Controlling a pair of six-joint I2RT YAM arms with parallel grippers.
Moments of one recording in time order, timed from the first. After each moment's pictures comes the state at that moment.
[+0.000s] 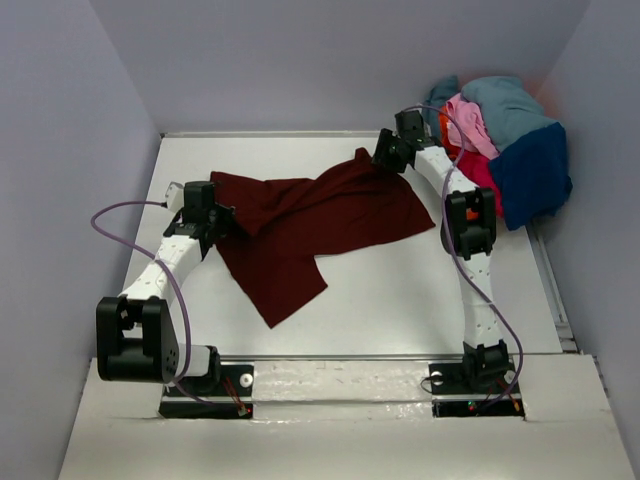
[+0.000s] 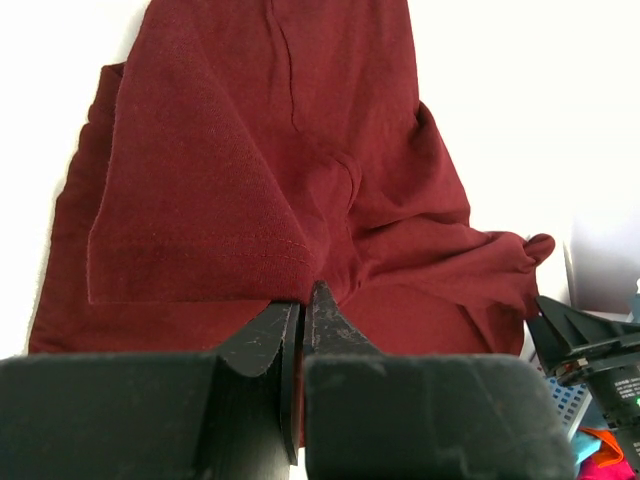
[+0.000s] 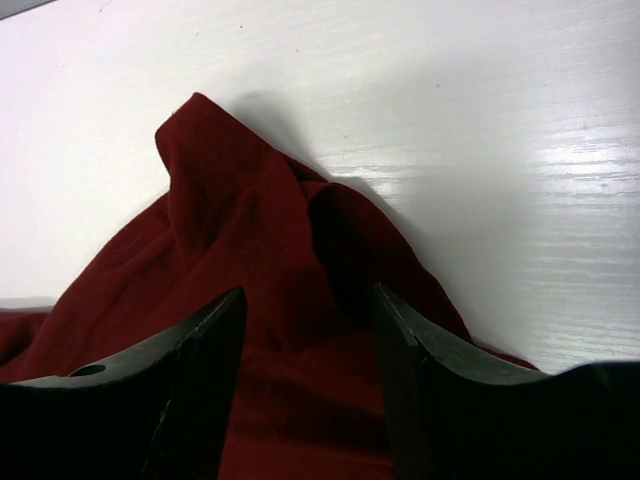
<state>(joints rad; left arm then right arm) -0.07 1.33 0.84 -0.22 -0.15 -1.12 0.22 2.51 2.25 -0.51 -0.11 0.47</state>
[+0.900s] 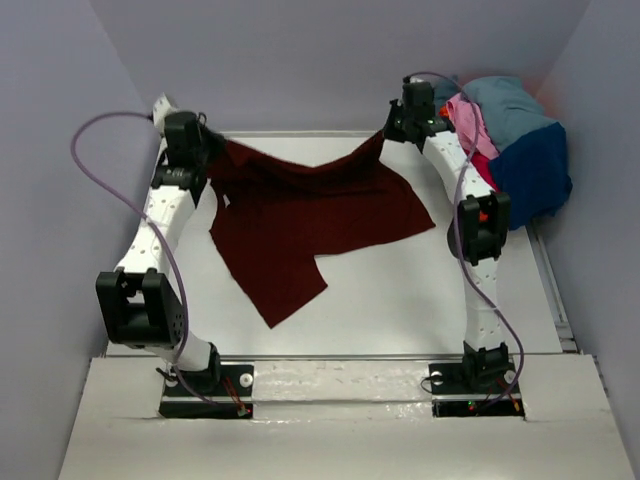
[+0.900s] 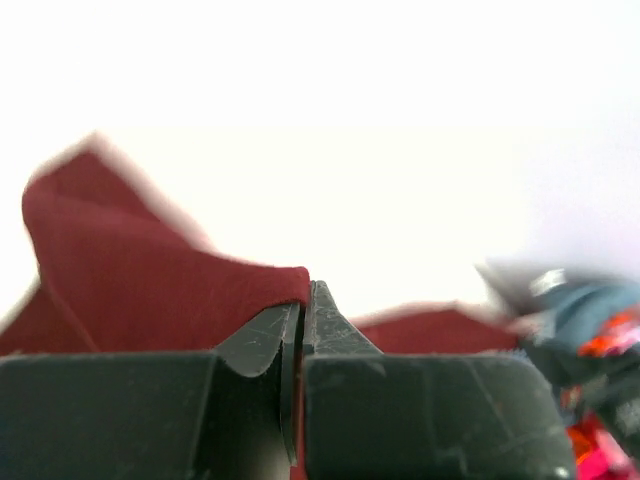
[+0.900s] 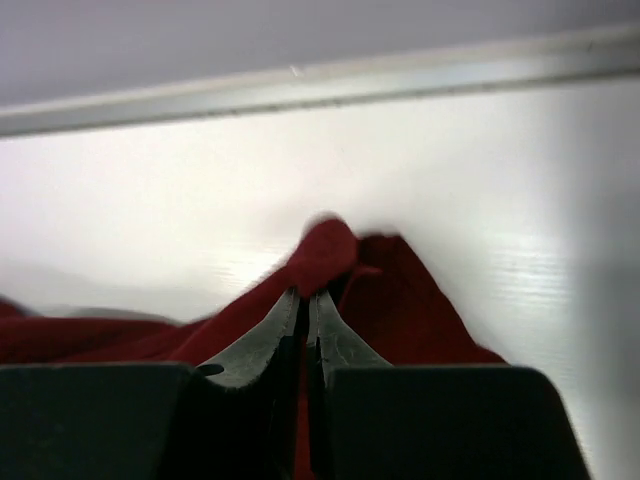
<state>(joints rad) -0.05 1.49 1.25 -0.16 -0.11 -0.84 0.24 2.39 2.31 -0.54 -0.03 0.39</state>
